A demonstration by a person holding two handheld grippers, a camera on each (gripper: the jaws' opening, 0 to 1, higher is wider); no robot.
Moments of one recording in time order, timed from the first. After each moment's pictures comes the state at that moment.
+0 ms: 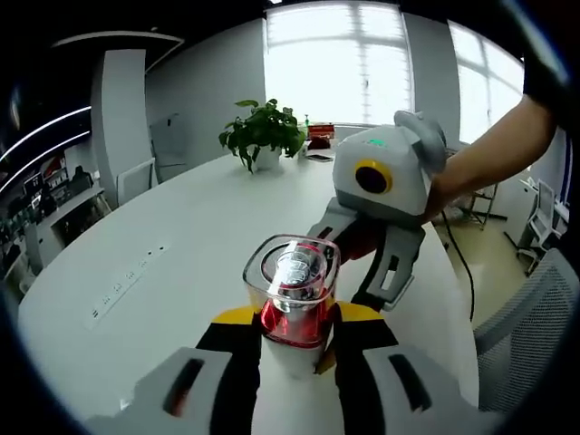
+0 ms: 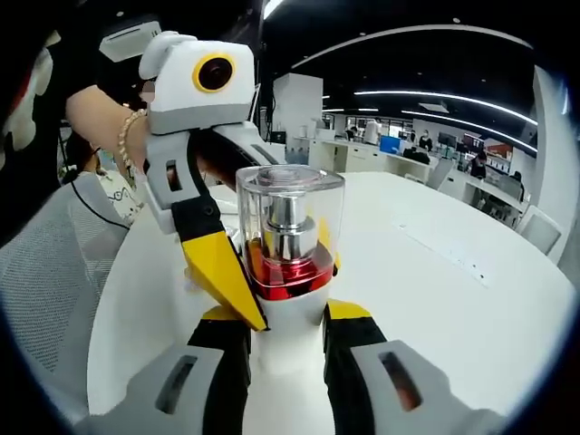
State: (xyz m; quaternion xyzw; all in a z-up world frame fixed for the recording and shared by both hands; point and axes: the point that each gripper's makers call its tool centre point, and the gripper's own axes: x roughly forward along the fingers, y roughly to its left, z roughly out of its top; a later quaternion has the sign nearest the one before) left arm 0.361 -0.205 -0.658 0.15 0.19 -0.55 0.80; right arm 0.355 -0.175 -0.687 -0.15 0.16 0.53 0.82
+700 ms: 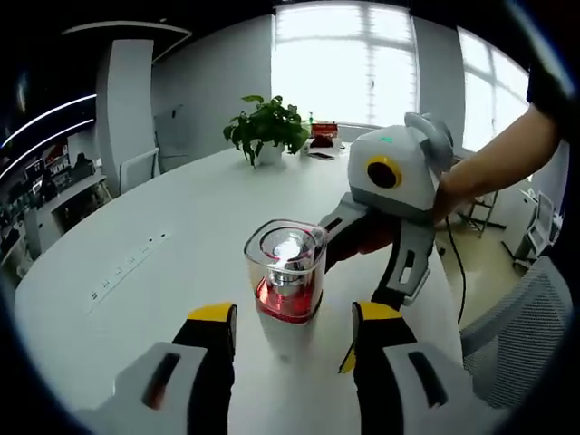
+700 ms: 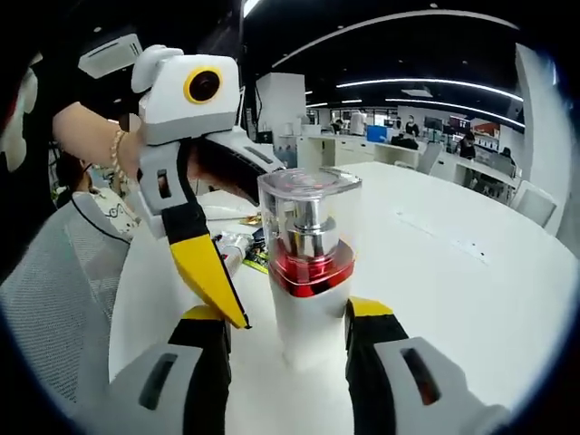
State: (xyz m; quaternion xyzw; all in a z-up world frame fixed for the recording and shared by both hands) left arm 0.347 -0.187 -0.655 0.13 0.21 -0.54 0.80; right arm 0.337 -0.175 -0.685 -0.12 0.19 0.50 0.83
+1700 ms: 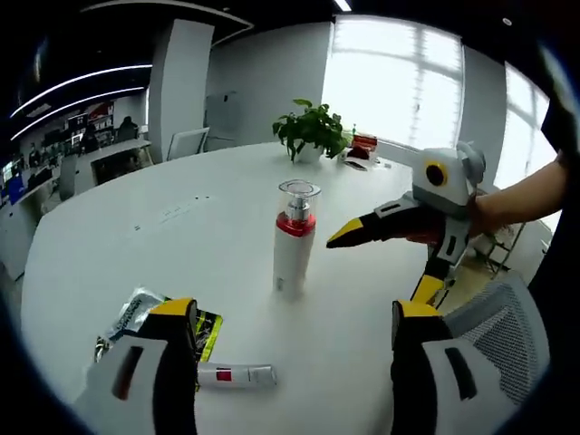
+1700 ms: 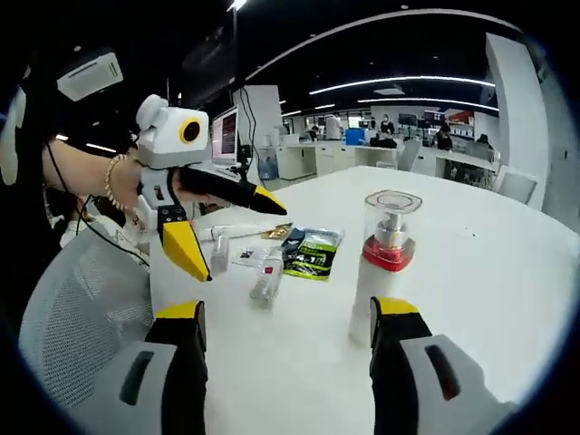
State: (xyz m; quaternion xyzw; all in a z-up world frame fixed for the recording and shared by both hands) left arm 0.281 -0.086 -0.642 0.06 0.25 -0.44 0.86; right arm 0.256 -0.157 -0.663 -0.06 0.20 0.46 0.86
